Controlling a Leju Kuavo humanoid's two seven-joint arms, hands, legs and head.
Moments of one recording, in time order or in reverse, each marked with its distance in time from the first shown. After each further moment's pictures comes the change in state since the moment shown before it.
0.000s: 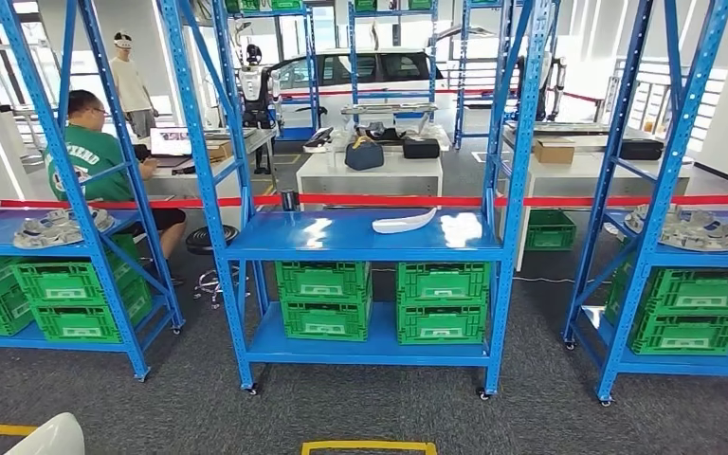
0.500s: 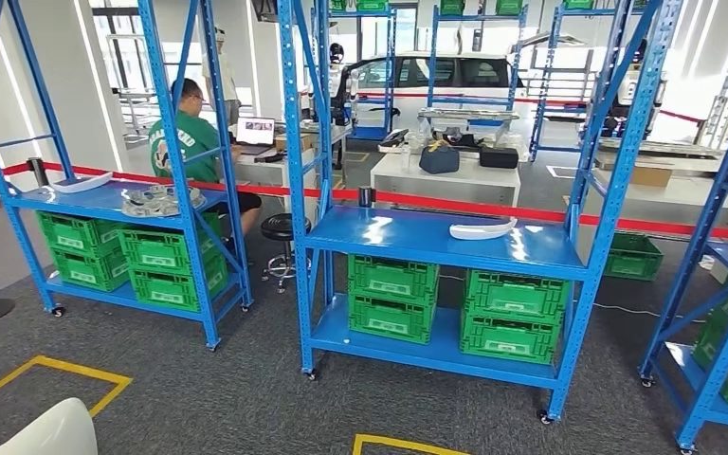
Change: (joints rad) left arm -0.029 -0.004 -0.058 -0.002 0.072 0.032 -0.024; right arm 0.001 -0.014 -0.006 0.000 -0.005 0.004 -0.046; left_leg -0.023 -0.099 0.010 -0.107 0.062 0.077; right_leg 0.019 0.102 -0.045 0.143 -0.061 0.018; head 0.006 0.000
